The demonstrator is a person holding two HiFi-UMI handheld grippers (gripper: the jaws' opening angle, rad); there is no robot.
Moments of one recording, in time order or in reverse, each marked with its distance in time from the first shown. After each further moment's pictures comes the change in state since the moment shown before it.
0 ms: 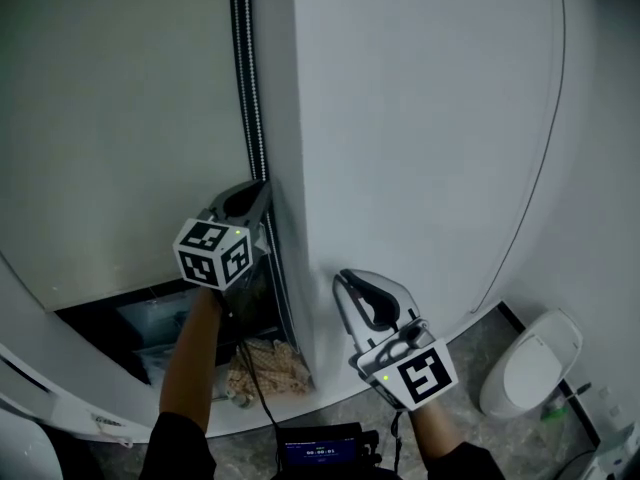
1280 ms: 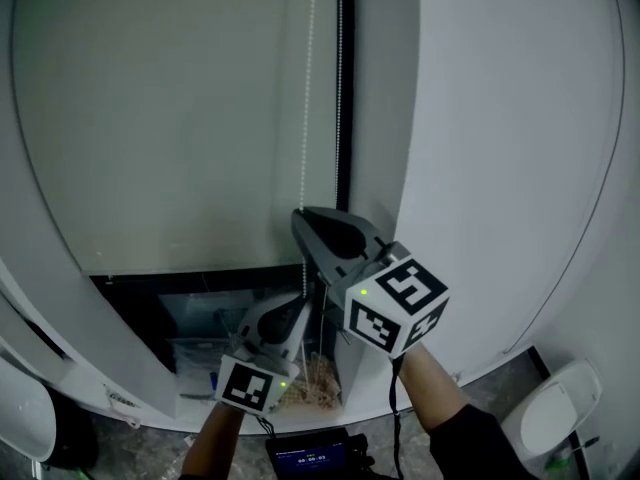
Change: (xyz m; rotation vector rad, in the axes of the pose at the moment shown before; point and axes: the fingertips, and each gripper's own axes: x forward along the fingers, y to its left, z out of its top) left arm -0.164 -0.104 -0.012 0.205 -0.021 0.101; right arm 0.141 0.062 0.075 0.242 0.021 0.333
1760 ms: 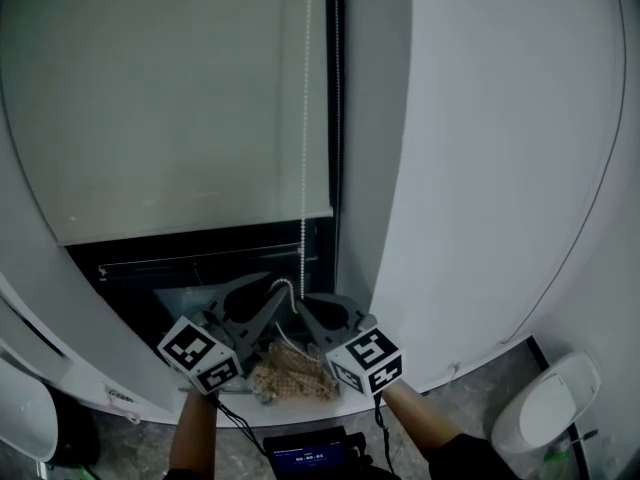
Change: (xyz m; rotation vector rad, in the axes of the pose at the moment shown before) left arm -0.011 0.058 -0.019 -0.313 -0.017 -0.208; right arm -0.028 0.016 -0.206 0.041 0.309 -0.036
